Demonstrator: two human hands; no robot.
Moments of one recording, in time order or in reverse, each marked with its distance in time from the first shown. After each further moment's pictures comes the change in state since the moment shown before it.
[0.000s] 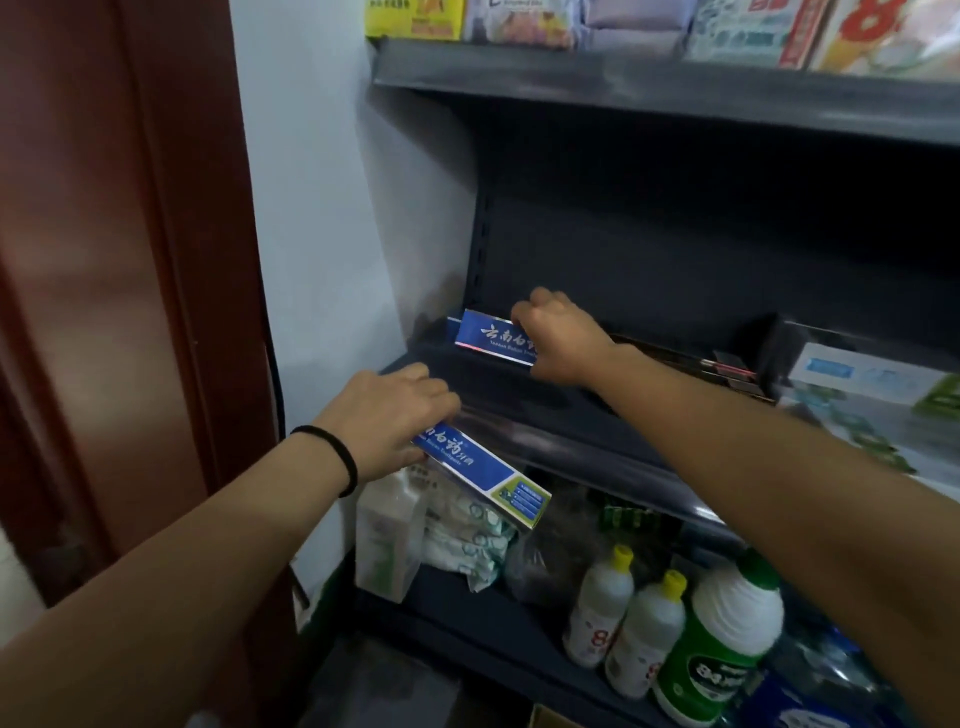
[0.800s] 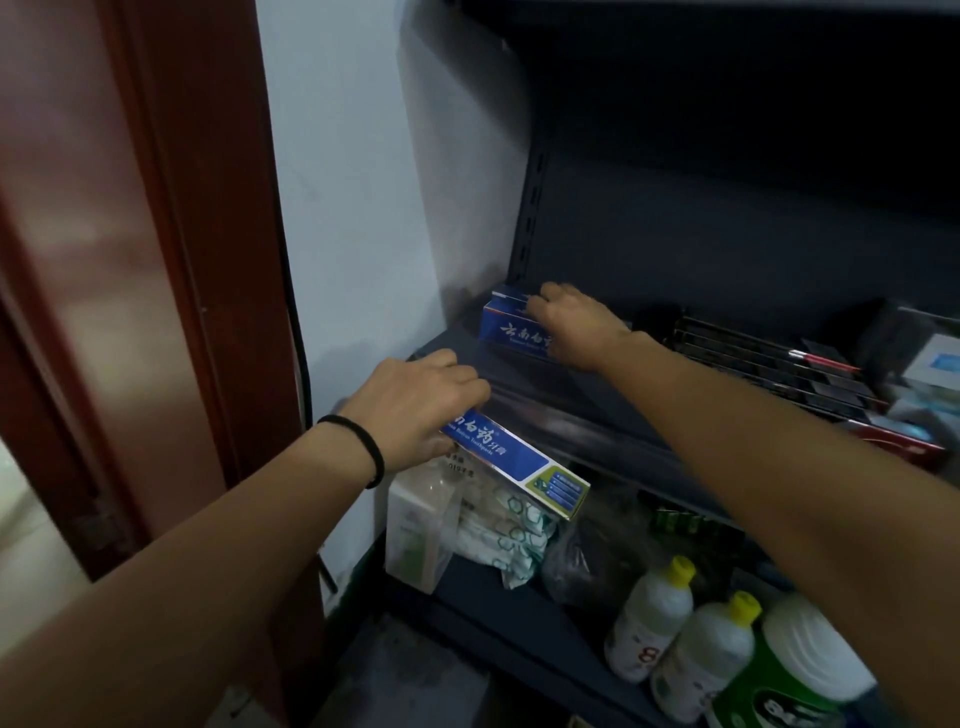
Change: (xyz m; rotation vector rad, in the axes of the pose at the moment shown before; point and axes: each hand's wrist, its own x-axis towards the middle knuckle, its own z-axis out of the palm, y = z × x) left_hand 0.004 -0.027 0.045 -0.034 0.091 0.006; right_hand 0.072 -0.004 0.069 -0.088 -0.019 -0.143
